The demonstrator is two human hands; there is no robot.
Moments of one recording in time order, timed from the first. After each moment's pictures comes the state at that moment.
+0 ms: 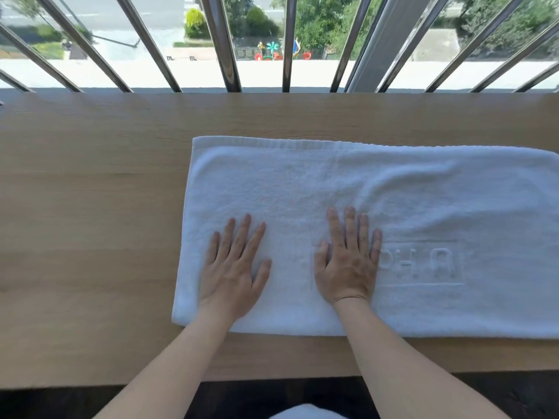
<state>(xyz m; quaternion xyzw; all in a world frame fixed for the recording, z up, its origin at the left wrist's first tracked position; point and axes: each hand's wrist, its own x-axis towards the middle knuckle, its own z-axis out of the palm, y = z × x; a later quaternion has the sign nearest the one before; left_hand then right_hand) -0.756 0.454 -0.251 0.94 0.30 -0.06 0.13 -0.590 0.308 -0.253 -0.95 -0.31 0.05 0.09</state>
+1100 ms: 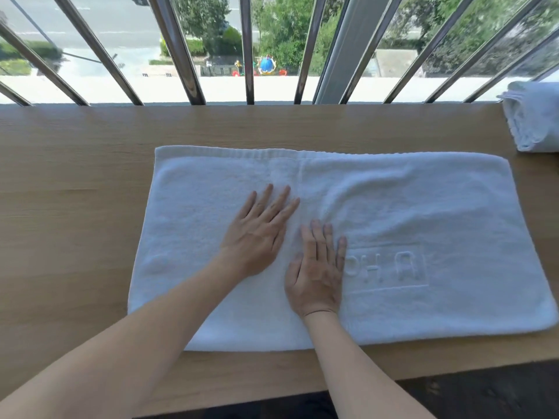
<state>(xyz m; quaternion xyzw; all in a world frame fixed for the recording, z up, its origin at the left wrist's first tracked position) -0.628 0.466 -0.235 0.98 0.10 -0.03 0.14 -0.591 0.309 -0.246 -0.93 -0.31 0.01 0.20</state>
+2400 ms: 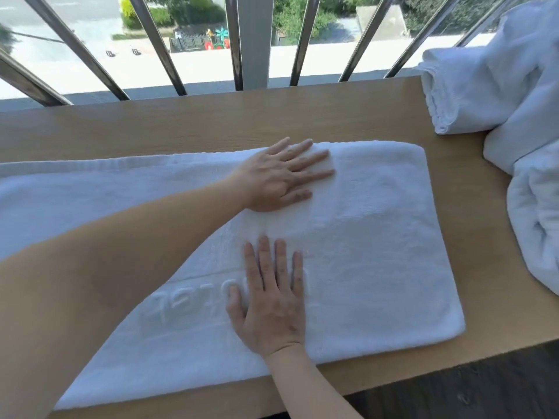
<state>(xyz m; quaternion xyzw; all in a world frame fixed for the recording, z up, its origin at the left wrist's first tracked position) -0.355 0.392 -0.247 0.98 -0.17 -0.09 0.10 -0.502 0.196 -0.259 -0.91 -0.38 0.05 0.13</state>
